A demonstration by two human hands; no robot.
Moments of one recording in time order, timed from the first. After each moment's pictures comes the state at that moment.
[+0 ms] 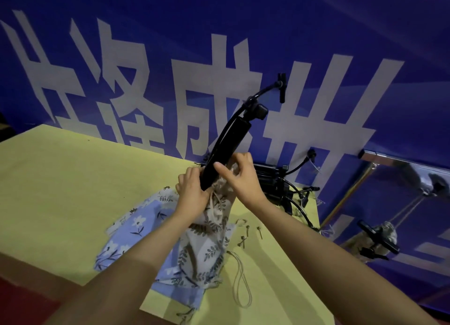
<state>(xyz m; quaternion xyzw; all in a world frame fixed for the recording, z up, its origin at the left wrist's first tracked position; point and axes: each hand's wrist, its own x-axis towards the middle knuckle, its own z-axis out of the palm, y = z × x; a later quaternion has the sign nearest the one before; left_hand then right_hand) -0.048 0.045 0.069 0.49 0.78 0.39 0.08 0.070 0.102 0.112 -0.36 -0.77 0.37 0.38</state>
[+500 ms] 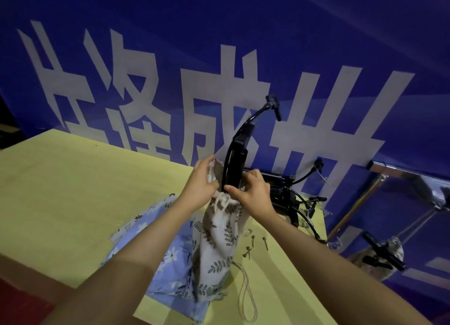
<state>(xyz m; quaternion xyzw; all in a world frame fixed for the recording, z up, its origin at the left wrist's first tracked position) -0.069 0.061 0.102 0.53 0.69 0.45 0.22 0.075 0.120 0.085 -0.43 -0.80 0.26 0.32</state>
